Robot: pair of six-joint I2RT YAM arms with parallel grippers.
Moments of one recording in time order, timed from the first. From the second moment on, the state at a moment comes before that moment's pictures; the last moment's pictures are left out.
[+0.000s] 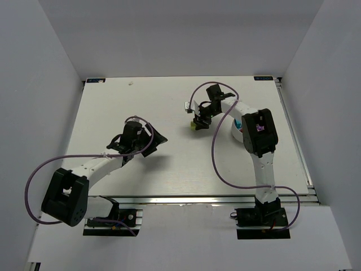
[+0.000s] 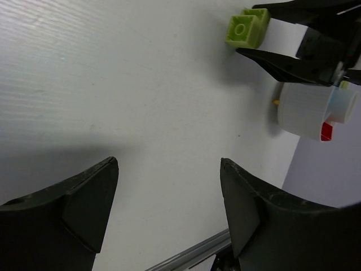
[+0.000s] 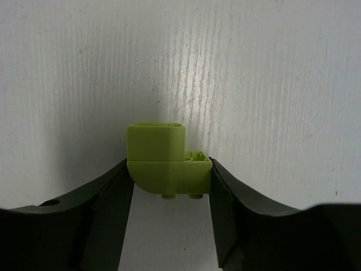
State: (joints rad) left arm -0.42 1.29 0.64 -0.05 0.13 -1.00; right arm 0.39 2.26 1.74 -0.64 -0.69 -1.18
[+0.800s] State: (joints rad) left arm -0.54 1.51 0.65 0.58 0.51 -1.17; right arm 0.48 1.72 1.42 -0.70 -0.87 -1.13
